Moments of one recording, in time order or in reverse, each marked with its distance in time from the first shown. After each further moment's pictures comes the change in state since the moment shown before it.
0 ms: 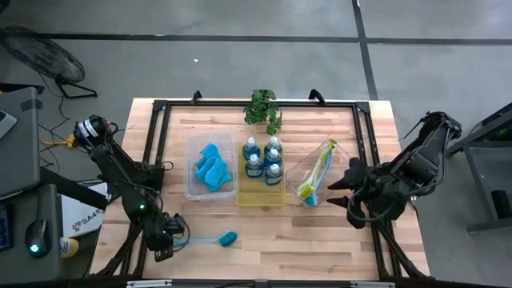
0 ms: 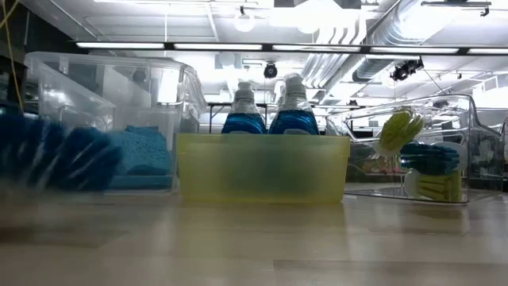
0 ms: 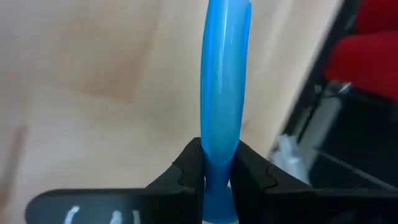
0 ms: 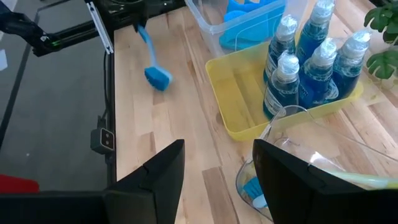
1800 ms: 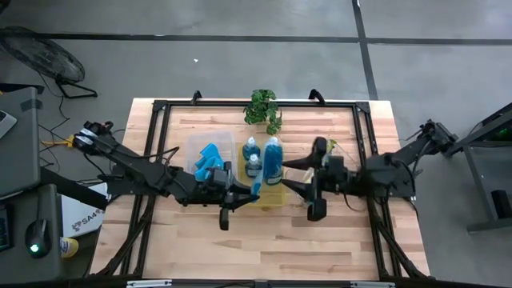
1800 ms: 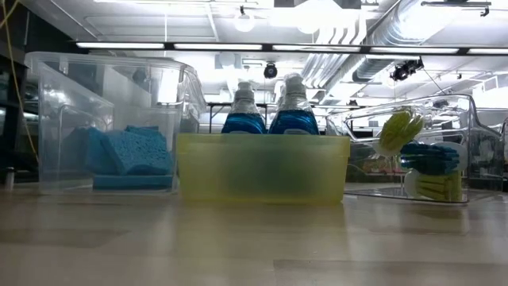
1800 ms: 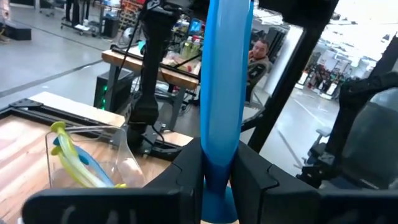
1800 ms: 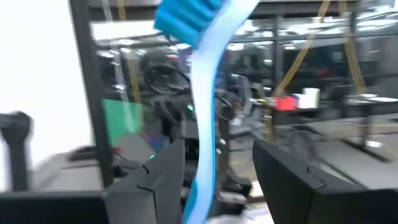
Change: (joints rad) left arm 0.532 0.085 0.536 0.597 -0.606 1.086; right arm -0.257 0.180 0.000 1.253 0.054 -0.936
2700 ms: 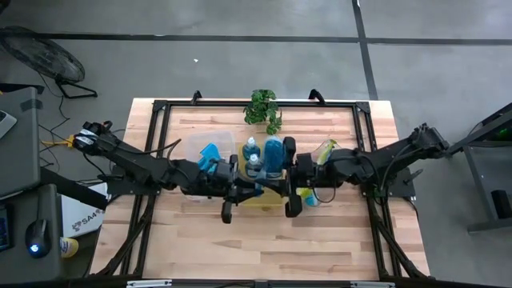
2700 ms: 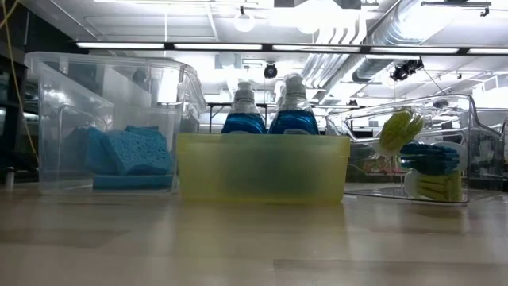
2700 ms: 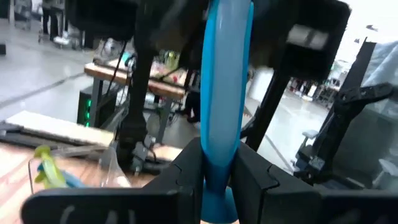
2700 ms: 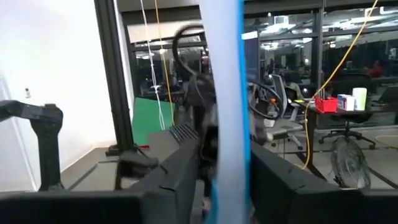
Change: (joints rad) left arm 0.084 0.007 0.000 0.069 0.148 0.057; right arm -0.177 0.130 0.000 0.130 -0.345 0.061
